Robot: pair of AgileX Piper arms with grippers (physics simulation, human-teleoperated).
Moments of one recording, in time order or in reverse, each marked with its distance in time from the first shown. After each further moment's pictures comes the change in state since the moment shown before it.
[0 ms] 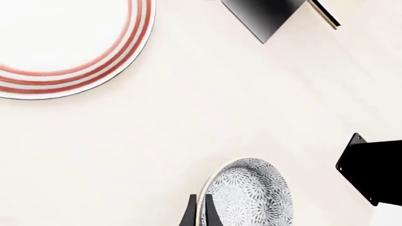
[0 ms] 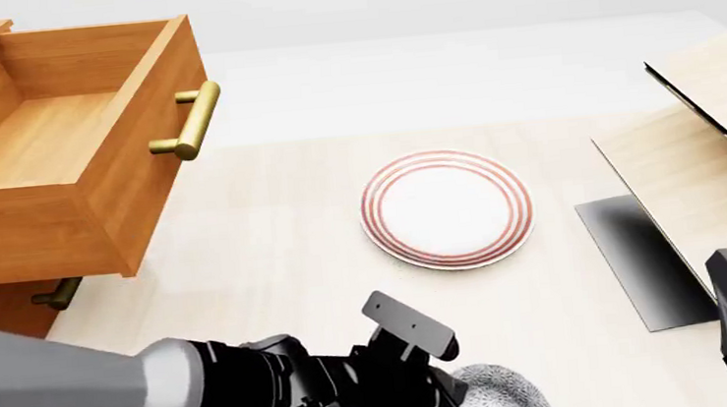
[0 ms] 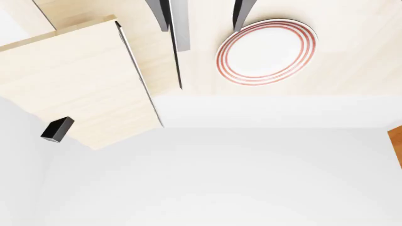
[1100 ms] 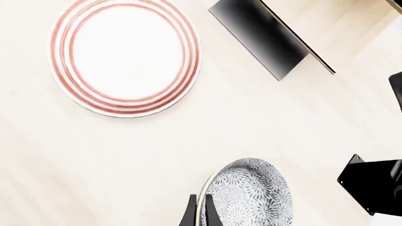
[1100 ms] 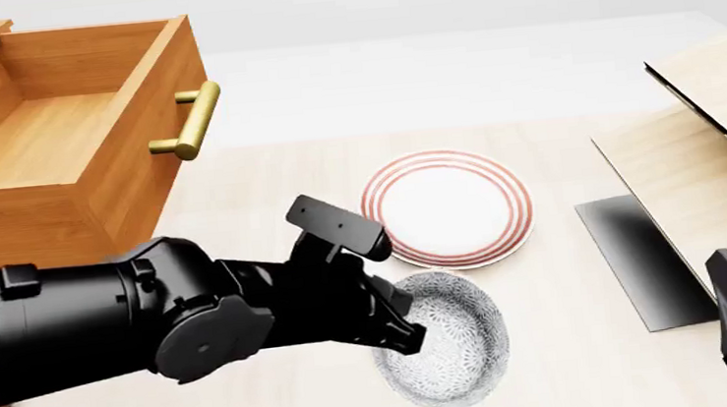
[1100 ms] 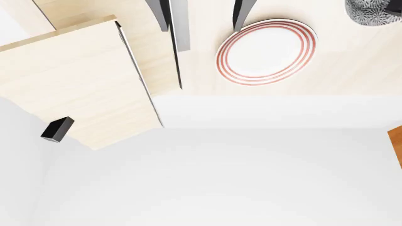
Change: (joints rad) left arm 0.156 -0.292 -0.060 0.294 0.090; right arm 0.000 0.000 0.000 0.000 0.000
